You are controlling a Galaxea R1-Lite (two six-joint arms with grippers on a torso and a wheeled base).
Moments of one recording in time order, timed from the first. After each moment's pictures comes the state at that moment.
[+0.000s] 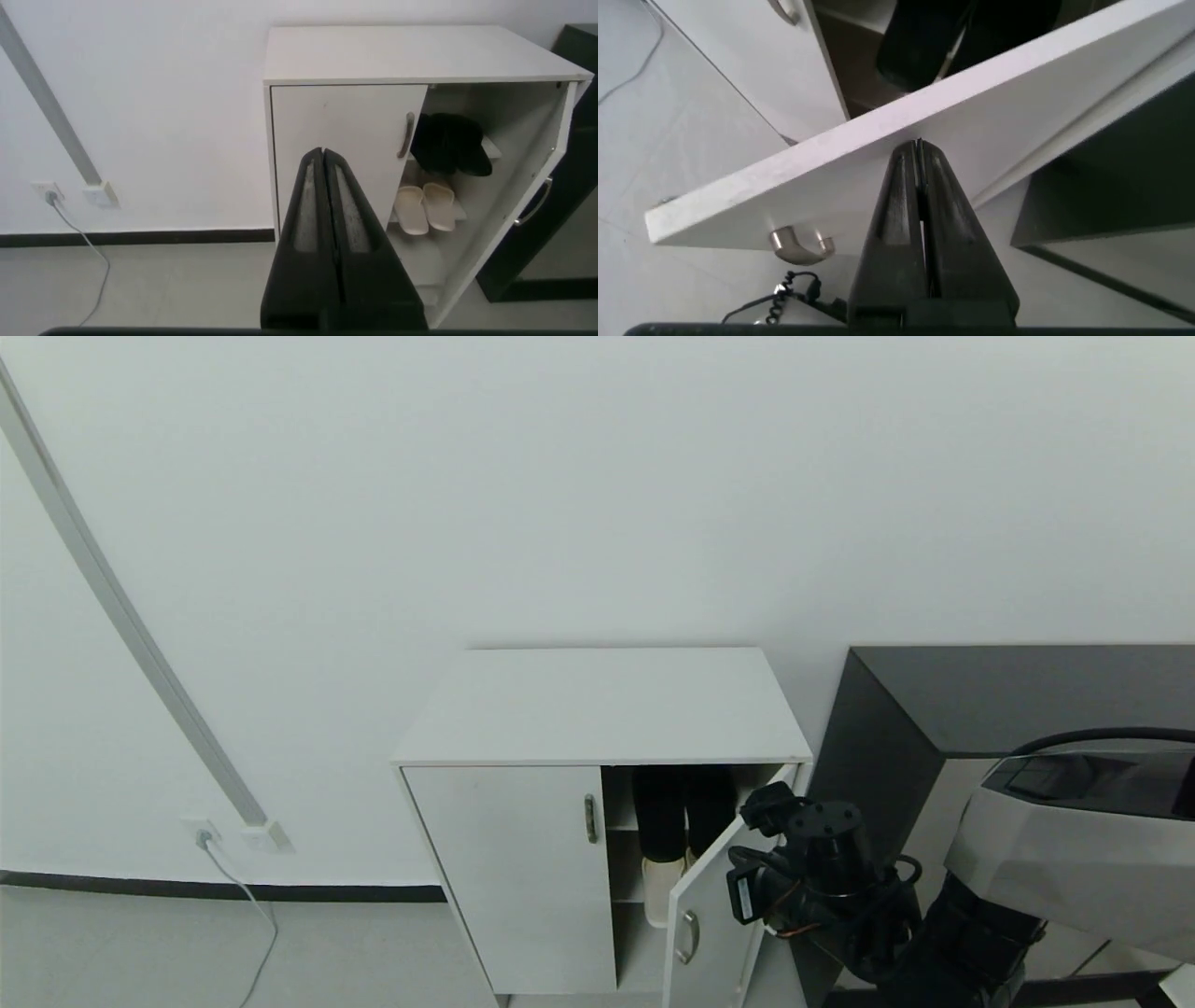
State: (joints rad) left arm 0.00 0.00 0.00 0.00 0.01 0.01; right arm 0.65 2.23 -0.68 -1.13 -0.21 0.11
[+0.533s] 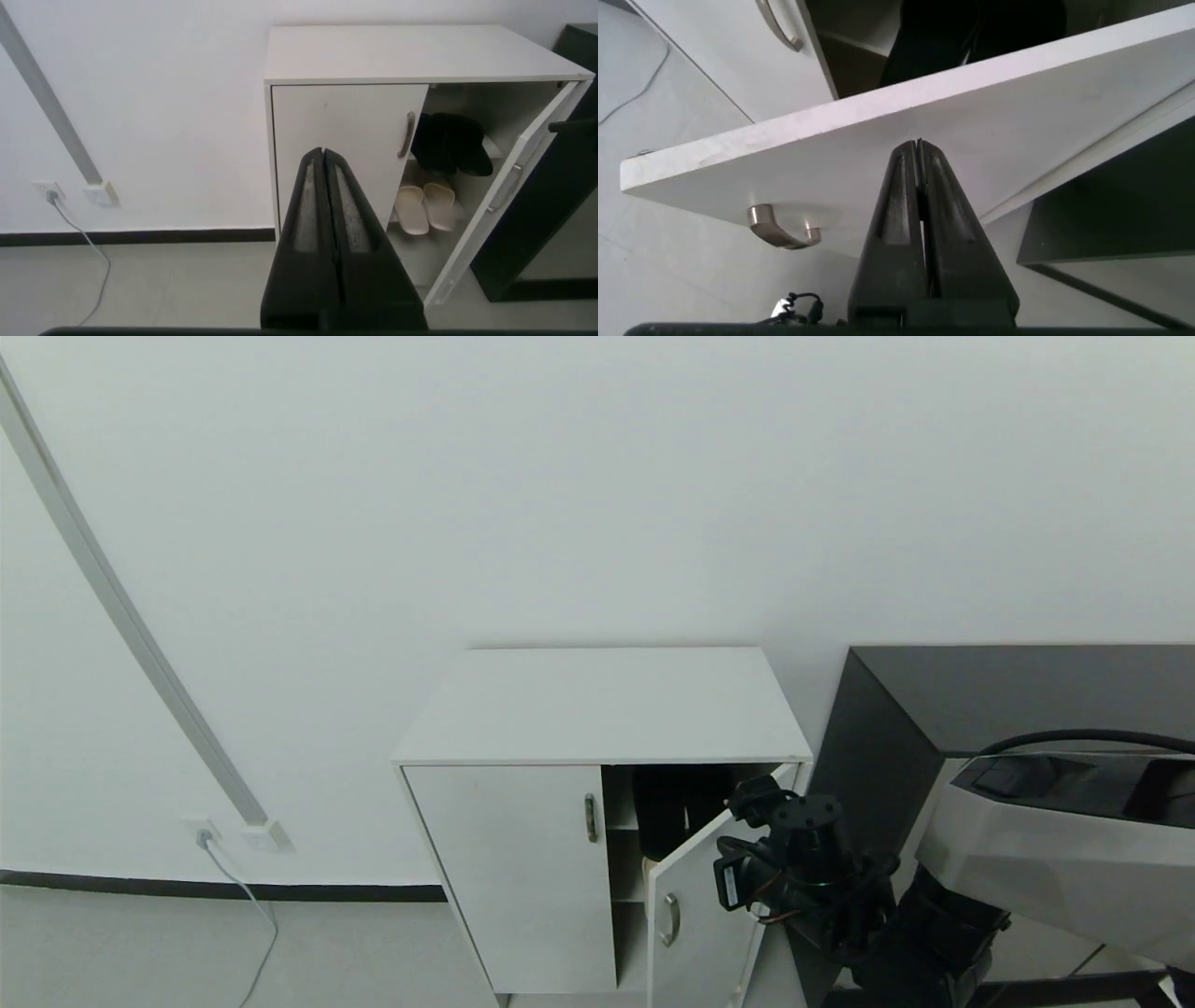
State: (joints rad) left arm 0.00 0.00 0.00 0.00 0.01 0.01; right arm 0.65 2.29 -0.76 -1.13 -0.21 0.11
